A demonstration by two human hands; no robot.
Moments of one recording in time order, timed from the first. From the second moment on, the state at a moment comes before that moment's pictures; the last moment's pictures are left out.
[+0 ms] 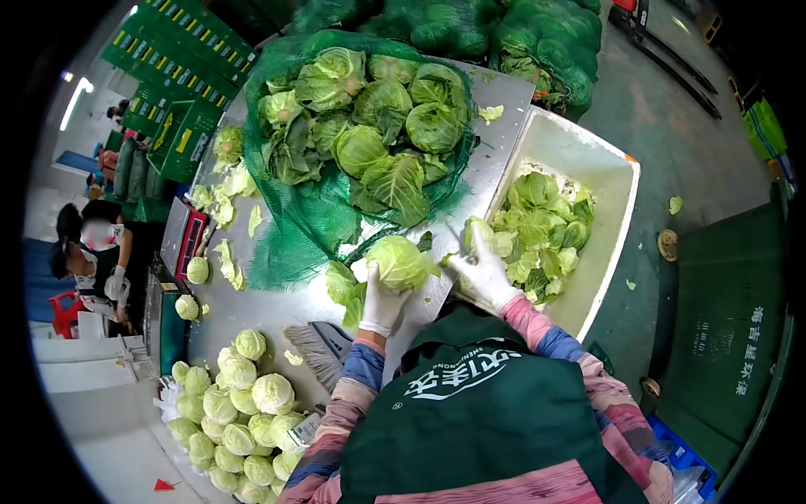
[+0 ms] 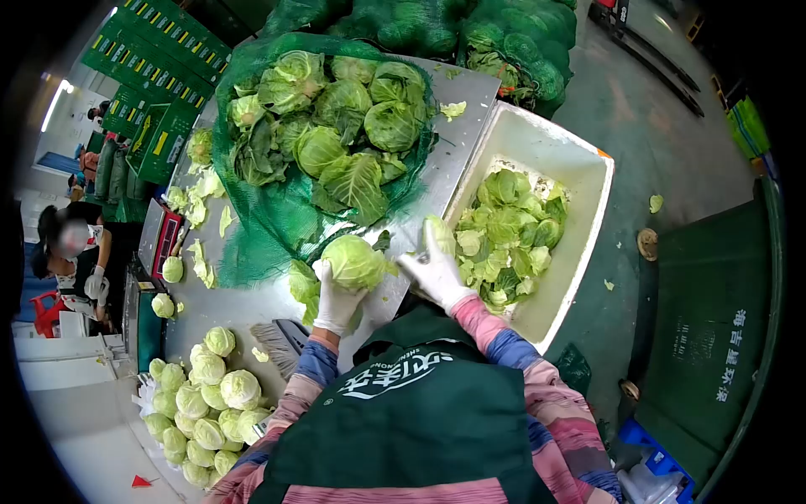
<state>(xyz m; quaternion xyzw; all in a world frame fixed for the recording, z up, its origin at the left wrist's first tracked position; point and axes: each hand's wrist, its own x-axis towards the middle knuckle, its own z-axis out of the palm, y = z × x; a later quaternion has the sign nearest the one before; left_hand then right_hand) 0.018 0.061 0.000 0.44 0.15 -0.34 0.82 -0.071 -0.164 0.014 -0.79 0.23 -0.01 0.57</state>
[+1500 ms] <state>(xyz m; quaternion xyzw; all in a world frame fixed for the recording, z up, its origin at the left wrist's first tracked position) 0.039 0.101 0.025 0.14 0.24 -0.30 0.91 -0.027 -0.129 0.027 -0.81 0.11 0.02 0.57</state>
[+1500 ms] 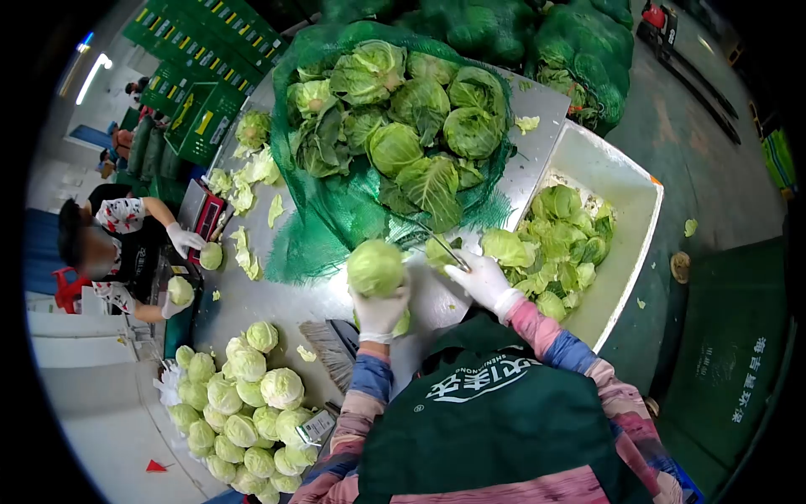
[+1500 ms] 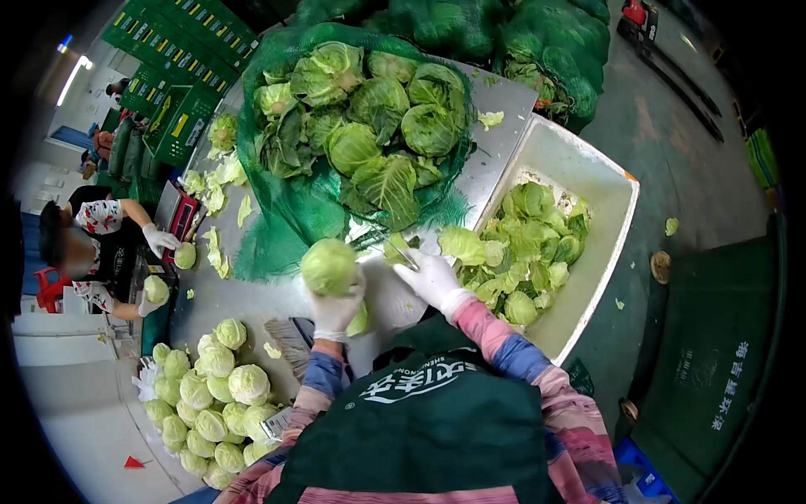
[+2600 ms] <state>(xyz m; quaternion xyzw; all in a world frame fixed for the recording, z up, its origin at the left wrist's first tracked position) 0.234 -0.018 0.027 0.81 -0.04 -0.04 0.58 -0.118 -0.226 -0.002 -0.86 0.32 -0.03 0.39</state>
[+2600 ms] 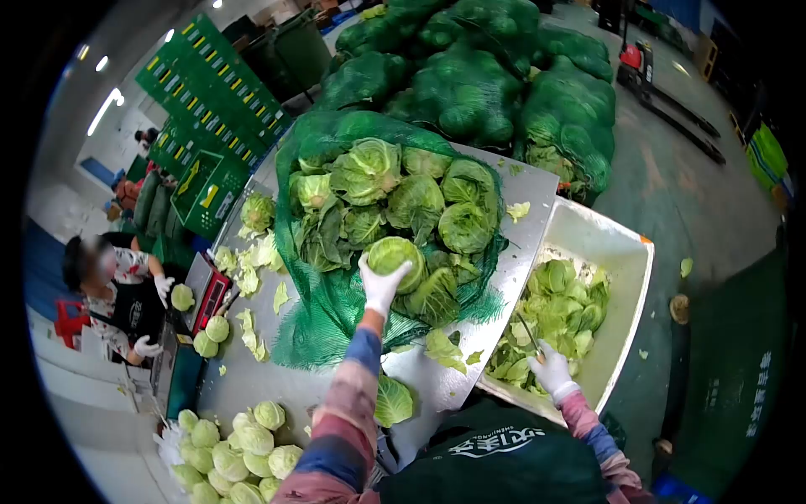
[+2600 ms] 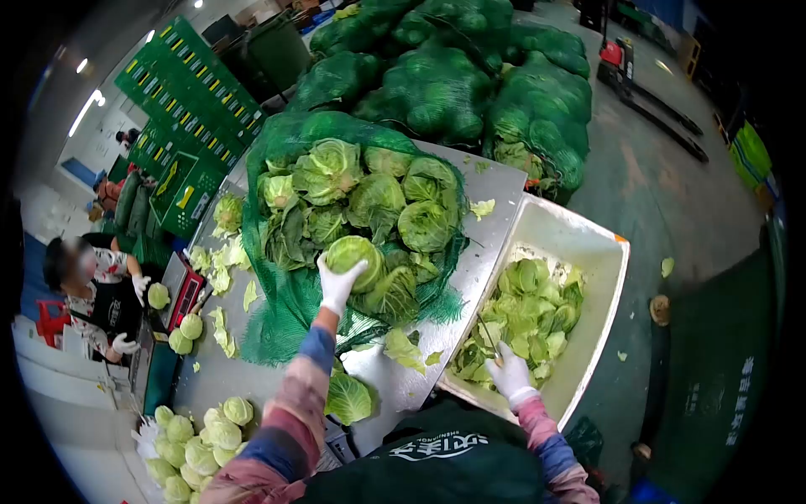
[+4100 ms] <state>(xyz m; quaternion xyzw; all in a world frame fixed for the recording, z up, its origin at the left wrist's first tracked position) -0.054 0.017 -0.002 0.84 -0.22 0.03 0.50 -0.071 -0.149 -0.007 -0.84 0.29 0.29 0.36</state>
